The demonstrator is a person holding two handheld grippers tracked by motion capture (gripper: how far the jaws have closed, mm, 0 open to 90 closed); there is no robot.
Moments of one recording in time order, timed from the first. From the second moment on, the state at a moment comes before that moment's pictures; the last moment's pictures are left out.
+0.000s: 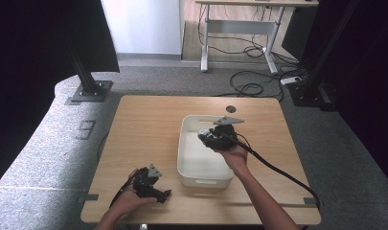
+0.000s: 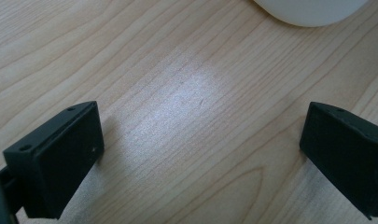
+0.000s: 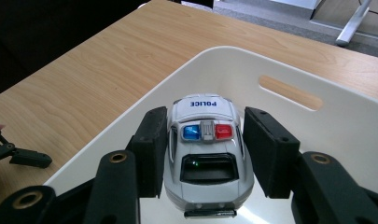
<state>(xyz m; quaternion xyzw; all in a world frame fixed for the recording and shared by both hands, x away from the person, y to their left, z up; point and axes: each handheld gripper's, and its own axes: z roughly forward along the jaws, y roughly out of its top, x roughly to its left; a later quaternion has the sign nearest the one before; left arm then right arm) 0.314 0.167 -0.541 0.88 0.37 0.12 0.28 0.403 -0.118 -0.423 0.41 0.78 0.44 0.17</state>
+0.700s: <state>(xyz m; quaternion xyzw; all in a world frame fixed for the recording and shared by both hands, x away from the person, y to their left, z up) 0.313 0.167 -0.541 0.88 0.37 0.12 0.28 0.417 -0.089 -0.435 0.41 0.79 0.43 0.16</state>
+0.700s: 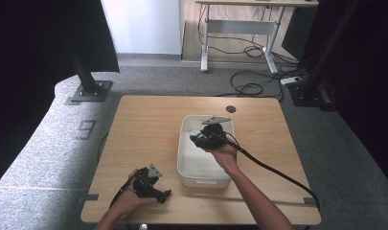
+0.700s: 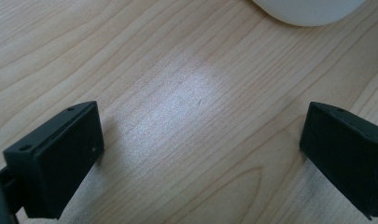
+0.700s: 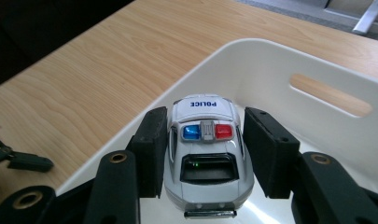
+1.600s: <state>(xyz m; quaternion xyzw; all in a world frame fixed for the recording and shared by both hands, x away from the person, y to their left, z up) 0.313 0.166 -0.541 0.88 0.36 0.11 0.28 0.435 -0.069 -0.466 0.43 0.80 0.38 0.15</state>
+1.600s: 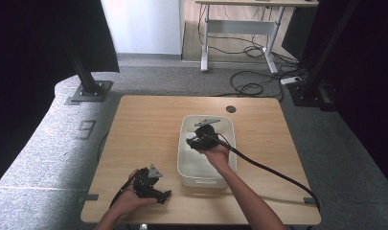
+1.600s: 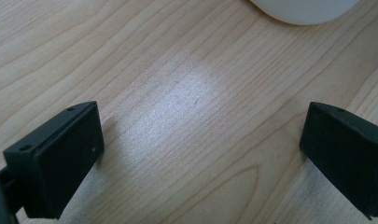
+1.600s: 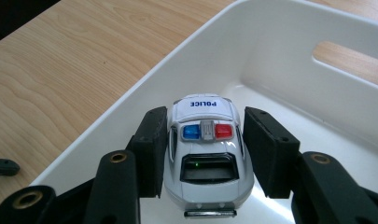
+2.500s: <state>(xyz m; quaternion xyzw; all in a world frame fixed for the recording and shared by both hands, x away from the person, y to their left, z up) 0.313 0.166 -0.541 0.88 0.36 0.12 0.28 0.444 -0.063 -0.489 0.43 0.82 0.35 0.14</state>
